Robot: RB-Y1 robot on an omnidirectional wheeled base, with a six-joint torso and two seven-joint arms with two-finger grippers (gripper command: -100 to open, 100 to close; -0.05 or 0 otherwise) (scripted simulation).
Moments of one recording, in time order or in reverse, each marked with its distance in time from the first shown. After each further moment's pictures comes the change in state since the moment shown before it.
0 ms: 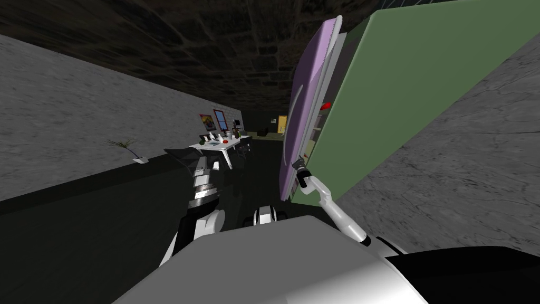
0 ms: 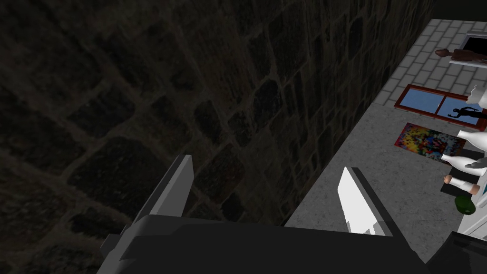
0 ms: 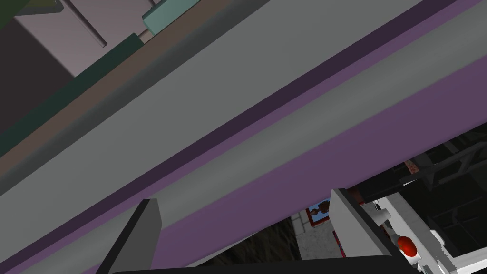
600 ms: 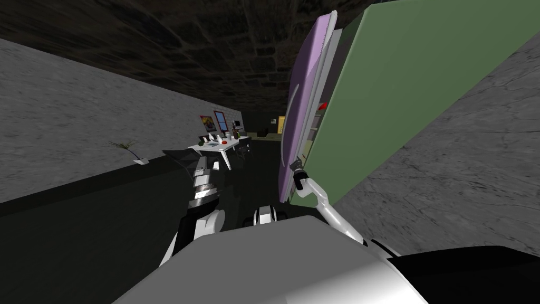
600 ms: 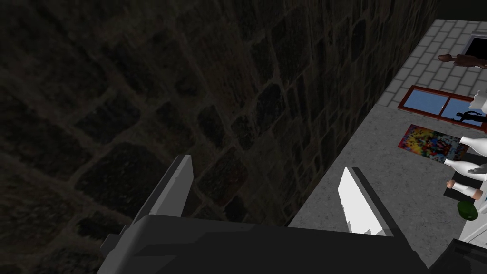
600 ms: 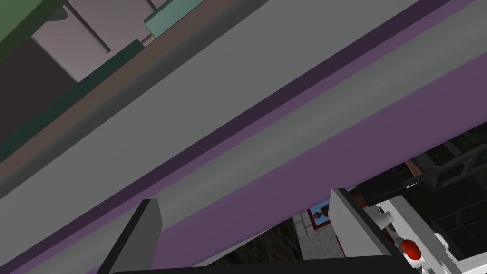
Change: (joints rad) left arm 0.000 0.000 0.000 0.000 0.000 0.000 0.000; right arm 0.020 0.052 0.073 -0.095 0.022 0.118 0.064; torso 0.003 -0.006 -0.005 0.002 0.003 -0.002
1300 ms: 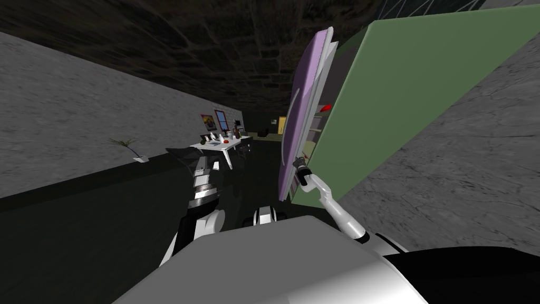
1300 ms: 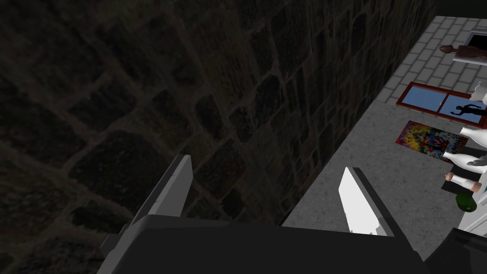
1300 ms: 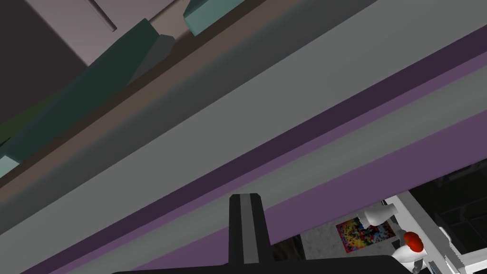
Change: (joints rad) left arm 0.000 0.000 0.000 0.000 0.000 0.000 0.000; right arm -0.046 -0.066 -0.090 0.104 -0.028 -0.131 -0.068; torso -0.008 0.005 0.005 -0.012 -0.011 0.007
